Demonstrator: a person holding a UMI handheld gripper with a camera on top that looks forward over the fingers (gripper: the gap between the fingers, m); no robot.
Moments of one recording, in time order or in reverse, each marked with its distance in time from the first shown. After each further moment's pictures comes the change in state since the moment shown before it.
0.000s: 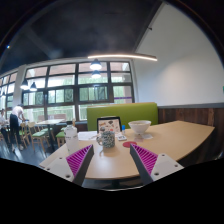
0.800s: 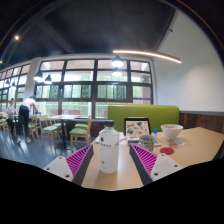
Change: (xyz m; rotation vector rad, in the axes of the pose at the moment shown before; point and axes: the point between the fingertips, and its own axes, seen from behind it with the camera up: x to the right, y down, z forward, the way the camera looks) arm -0.184 0.013 0.090 -0.005 -0.154 -0.087
